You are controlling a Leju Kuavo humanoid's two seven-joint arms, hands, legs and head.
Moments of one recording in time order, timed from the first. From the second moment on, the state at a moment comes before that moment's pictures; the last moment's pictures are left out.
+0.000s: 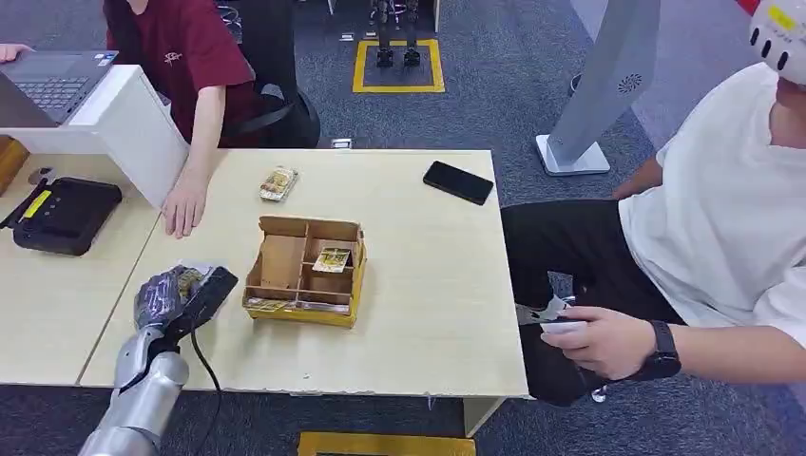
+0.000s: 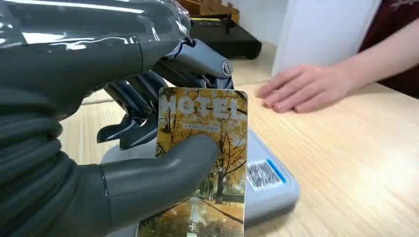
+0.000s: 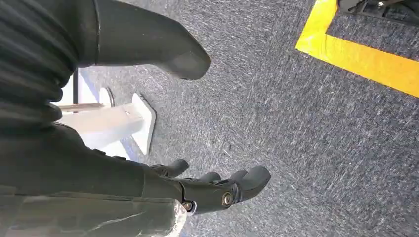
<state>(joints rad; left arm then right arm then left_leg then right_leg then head) -0.41 0.08 0.17 -0.80 -1.09 0.34 -0.07 -0.08 0.17 -0.94 -0.21 1.57 -0.20 -0.01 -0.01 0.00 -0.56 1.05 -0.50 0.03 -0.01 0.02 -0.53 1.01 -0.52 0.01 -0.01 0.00</state>
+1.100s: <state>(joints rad) -0.36 0.00 0.17 -1.20 -0.67 0.33 -0.33 -0.08 0.17 -0.93 -0.21 1.57 -0.22 0.00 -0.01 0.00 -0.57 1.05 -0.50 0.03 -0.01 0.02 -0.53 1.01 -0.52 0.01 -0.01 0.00</state>
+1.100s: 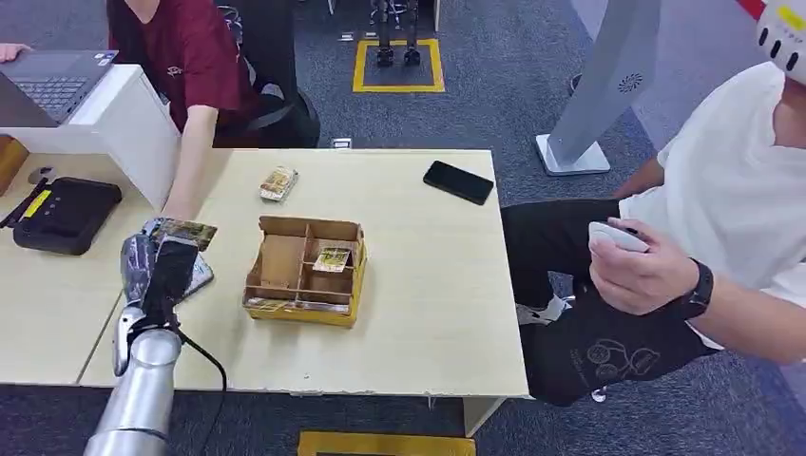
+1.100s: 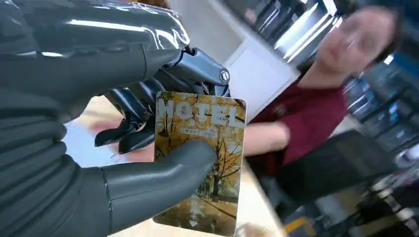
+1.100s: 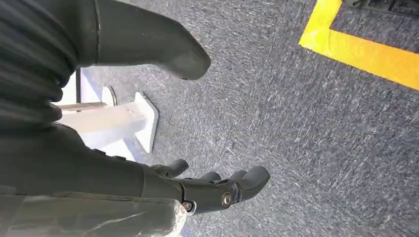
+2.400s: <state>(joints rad) -0.59 0.05 0.28 -1.02 -0.75 0.62 -0.37 -0.08 0.17 -0.81 -0.21 1.57 -0.22 0.02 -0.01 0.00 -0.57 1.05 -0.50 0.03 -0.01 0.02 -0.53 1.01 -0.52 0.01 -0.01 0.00</state>
